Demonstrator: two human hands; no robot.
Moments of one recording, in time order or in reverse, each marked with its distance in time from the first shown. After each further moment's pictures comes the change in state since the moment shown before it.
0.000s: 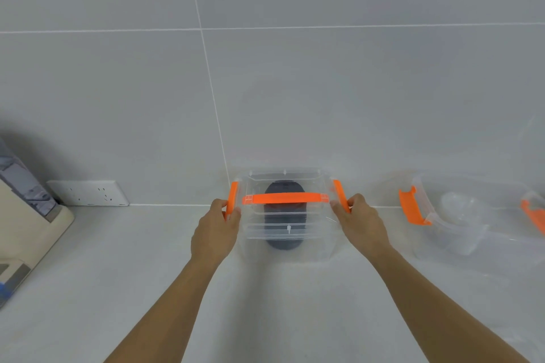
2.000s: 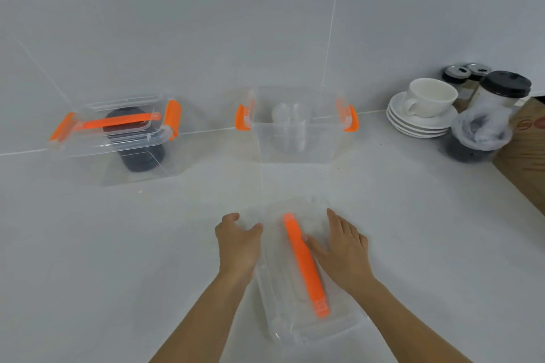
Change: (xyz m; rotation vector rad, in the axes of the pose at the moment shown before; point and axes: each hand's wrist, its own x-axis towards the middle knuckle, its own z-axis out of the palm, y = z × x) left_hand -0.295 0.157 0.211 -0.445 -0.269 -0.360; right_hand -0.157 0.309 -0.128 -0.225 -0.066 0.017
